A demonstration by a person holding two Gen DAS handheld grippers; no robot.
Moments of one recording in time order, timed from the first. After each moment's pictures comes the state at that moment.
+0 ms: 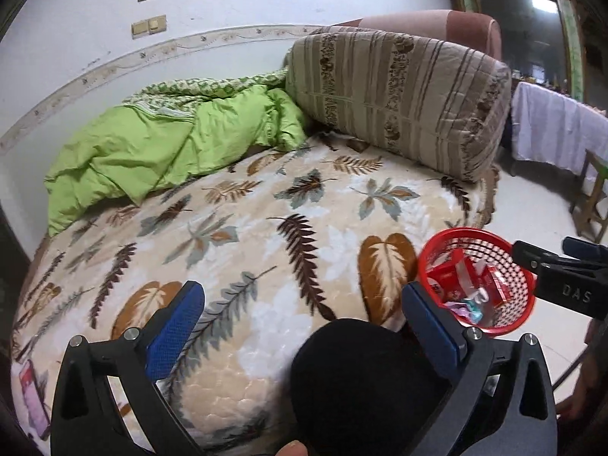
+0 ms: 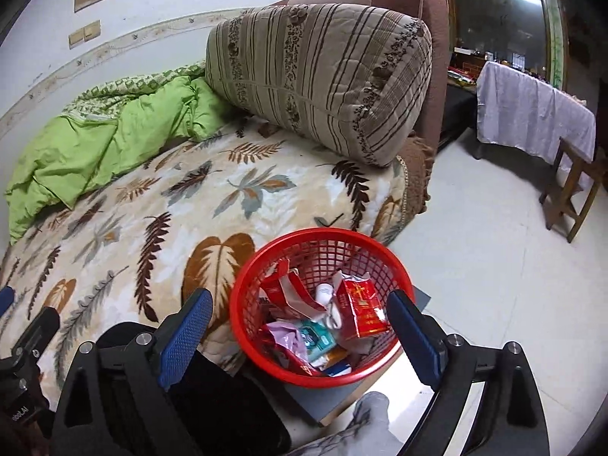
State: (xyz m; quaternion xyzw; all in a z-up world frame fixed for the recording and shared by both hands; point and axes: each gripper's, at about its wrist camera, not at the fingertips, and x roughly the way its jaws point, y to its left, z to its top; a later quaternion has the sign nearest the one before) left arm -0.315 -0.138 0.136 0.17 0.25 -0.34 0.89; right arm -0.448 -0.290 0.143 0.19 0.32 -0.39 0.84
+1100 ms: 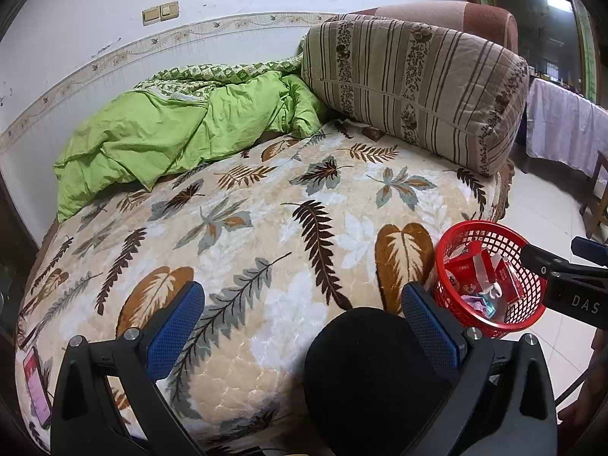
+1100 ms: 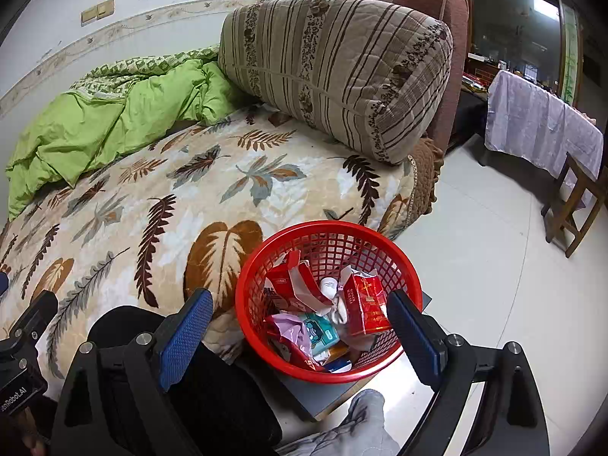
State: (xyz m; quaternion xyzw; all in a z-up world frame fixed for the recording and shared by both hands) left arm -0.306 -0.135 0.129 0.18 0.27 -0.32 0.89; right arm -0.433 -0.284 0.139 0.17 0.35 -0.37 0.84
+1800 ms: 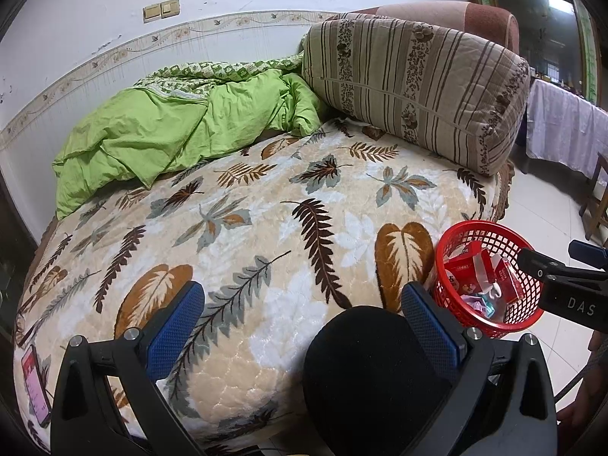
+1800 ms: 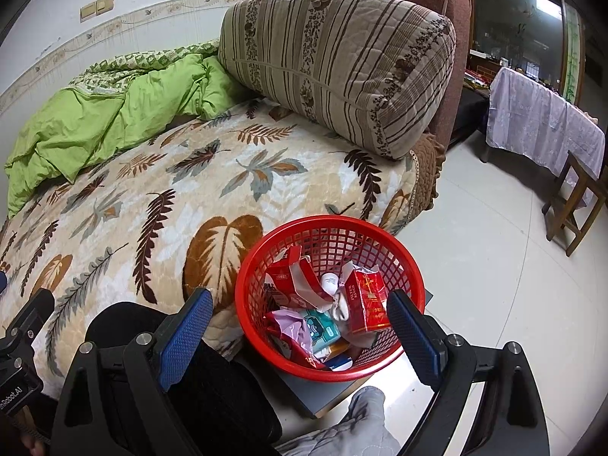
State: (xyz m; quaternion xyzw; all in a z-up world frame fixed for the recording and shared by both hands) left arm -0.305 -0.134 0.129 0.17 0.27 -0.32 0.89; right arm -0.432 -0.284 0.135 0.18 0.35 -0.37 0.84
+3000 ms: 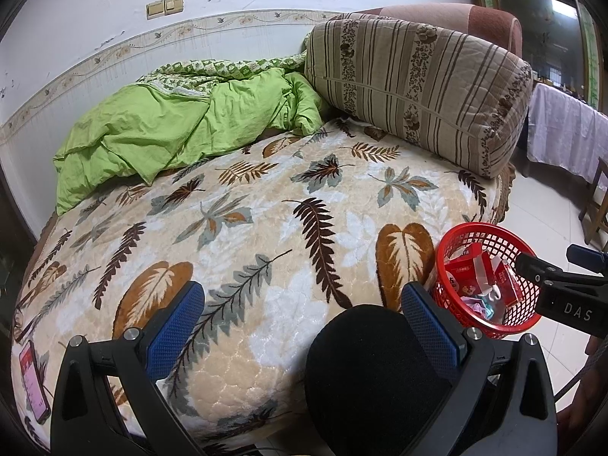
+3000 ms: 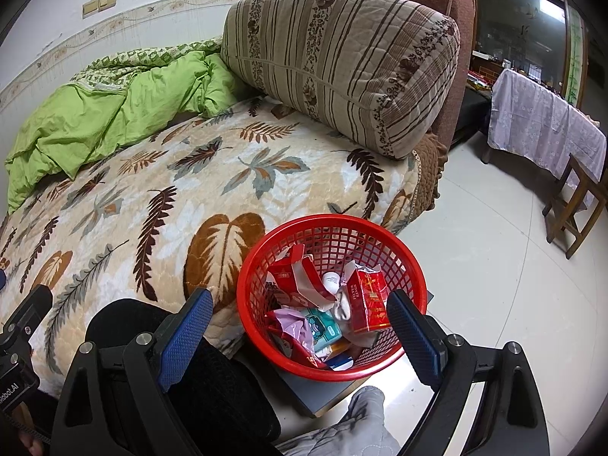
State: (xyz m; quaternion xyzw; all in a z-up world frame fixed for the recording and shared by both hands) left arm -0.303 -0.131 0.130 0.17 0.27 -0.32 0.89; right arm -0.428 -0.283 0.134 0.17 0.36 -0.37 0.84
